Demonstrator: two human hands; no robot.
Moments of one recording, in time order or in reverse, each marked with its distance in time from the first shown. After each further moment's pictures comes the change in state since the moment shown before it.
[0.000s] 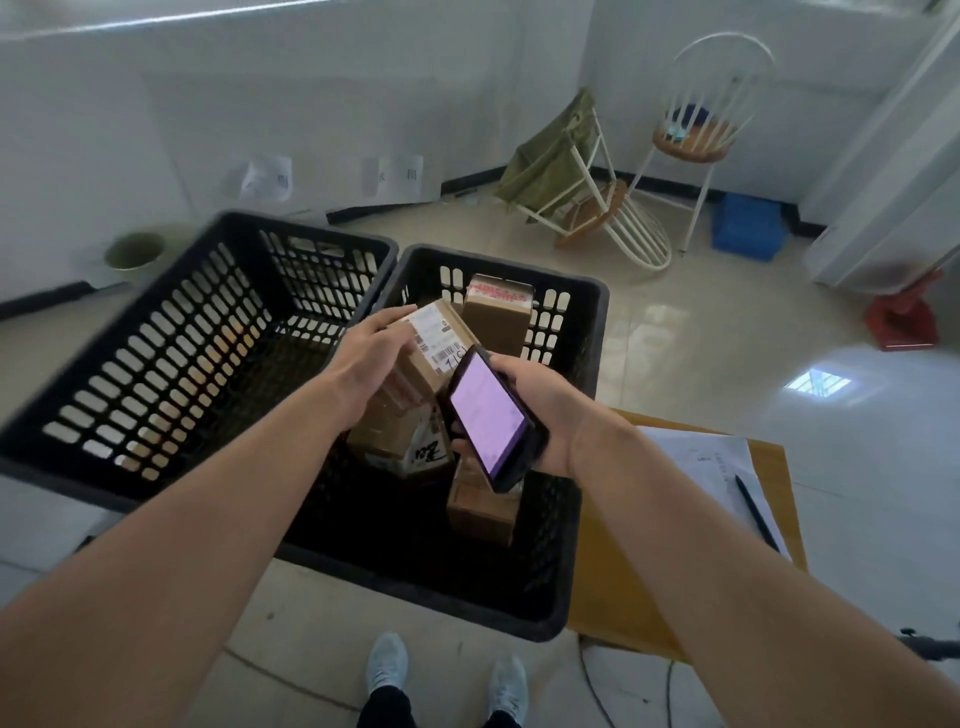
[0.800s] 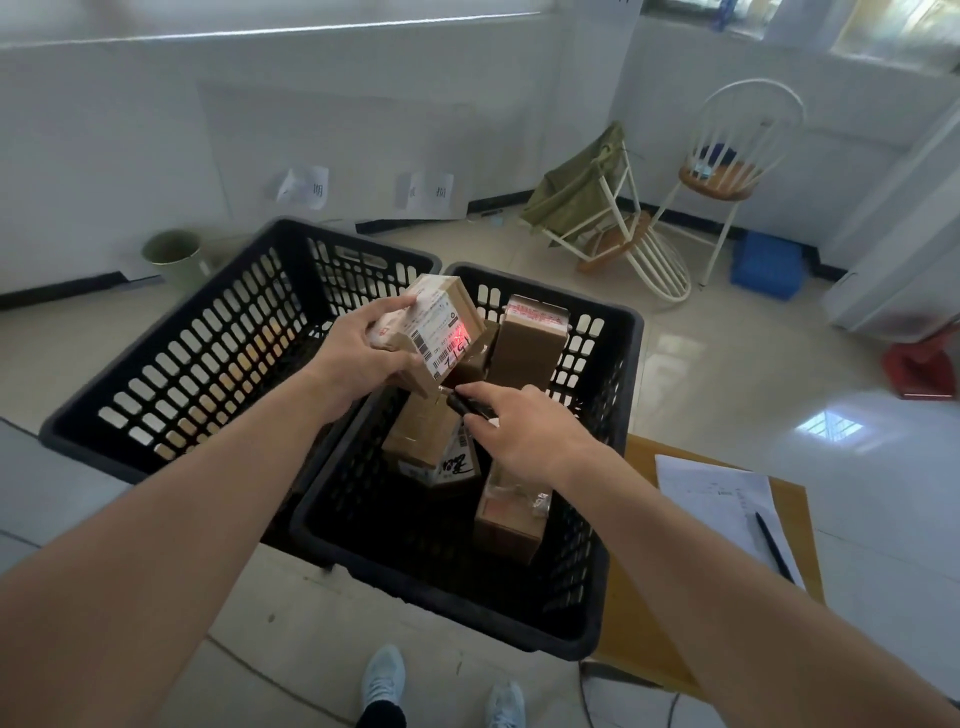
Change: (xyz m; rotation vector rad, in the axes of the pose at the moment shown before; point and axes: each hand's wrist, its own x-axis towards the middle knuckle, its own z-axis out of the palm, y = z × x) left_hand -0.004 -0.001 -0.069 0.019 -0.053 0.247; right_hand 0.004 0.005 0.045 -1.318 0.164 -0.400
